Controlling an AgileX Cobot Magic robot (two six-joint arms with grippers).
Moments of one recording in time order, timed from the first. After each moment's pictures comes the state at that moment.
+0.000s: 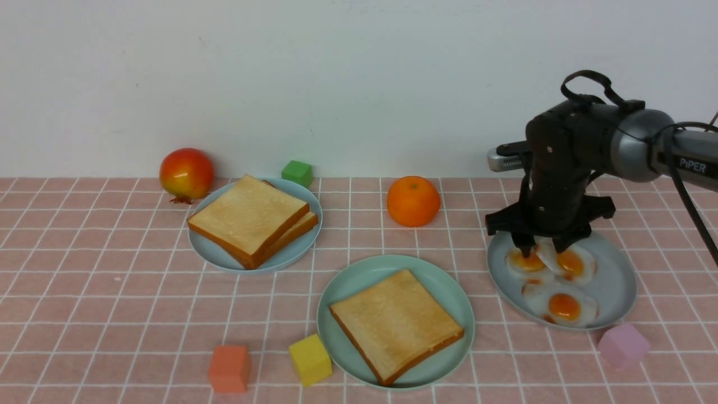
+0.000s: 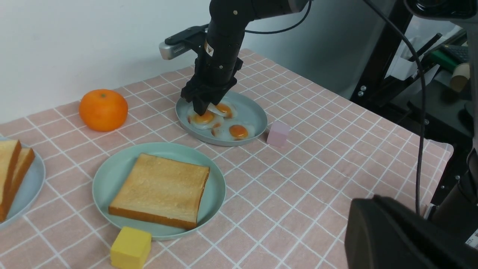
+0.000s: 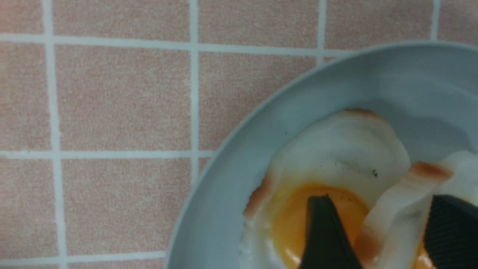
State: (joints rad) right arm 0.26 2.16 -1.66 -0.23 0.90 0.30; left arm -0.76 0.28 -0.56 -0.34 0.51 0.06
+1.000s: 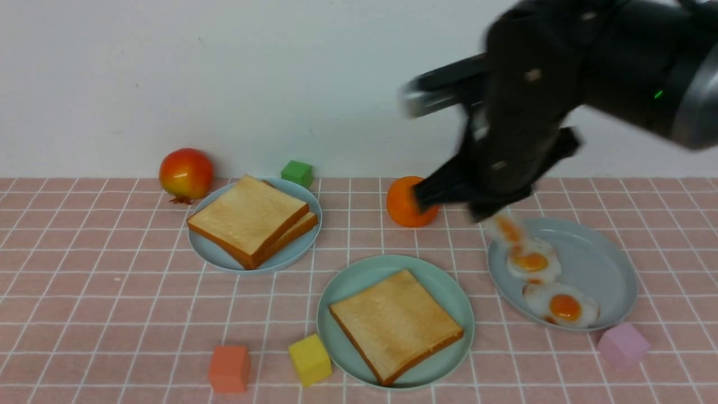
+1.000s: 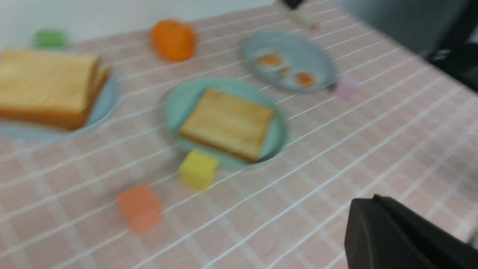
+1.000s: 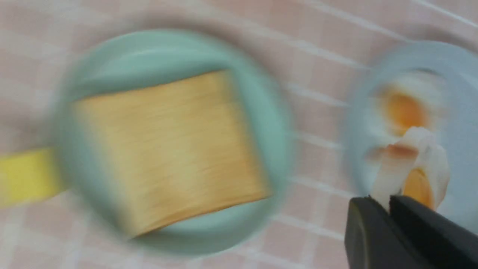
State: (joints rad) right arm 0.72 1.79 -1.66 -0.23 1.16 0.26; left arm -0.76 0.28 -0.56 0.02 0.69 -0.33
